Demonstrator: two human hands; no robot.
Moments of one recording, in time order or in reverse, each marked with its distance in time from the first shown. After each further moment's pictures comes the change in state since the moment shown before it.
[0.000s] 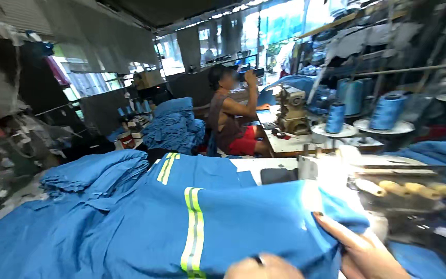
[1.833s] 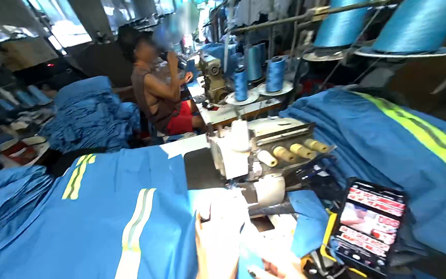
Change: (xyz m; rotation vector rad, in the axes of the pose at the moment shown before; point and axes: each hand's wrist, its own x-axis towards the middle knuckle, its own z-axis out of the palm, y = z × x) left_hand 0.045 -0.127 0.153 0.913 -0.029 -0.348; right_hand -0.065 0.055 -0.117 -0.461 -0.240 0.283
